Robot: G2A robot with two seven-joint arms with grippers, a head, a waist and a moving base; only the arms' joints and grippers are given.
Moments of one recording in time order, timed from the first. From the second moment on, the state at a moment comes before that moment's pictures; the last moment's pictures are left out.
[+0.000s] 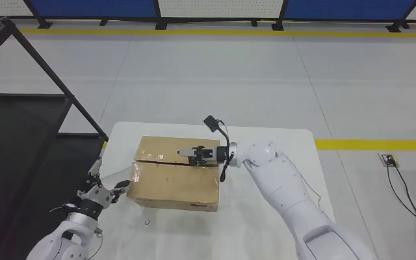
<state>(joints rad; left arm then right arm) 1.46 -1.27 -1.84 -1.86 -0.80 0.34 -0.20 -0.25 -1.67 1.07 -0.41 0.05 -0.59 1.10</state>
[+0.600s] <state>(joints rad) 1.43 -1.27 -1.82 -1.64 -0.69 0.24 -0.05 -0.26 -1.71 1.03 -0.44 0.13 -0.39 1.06</state>
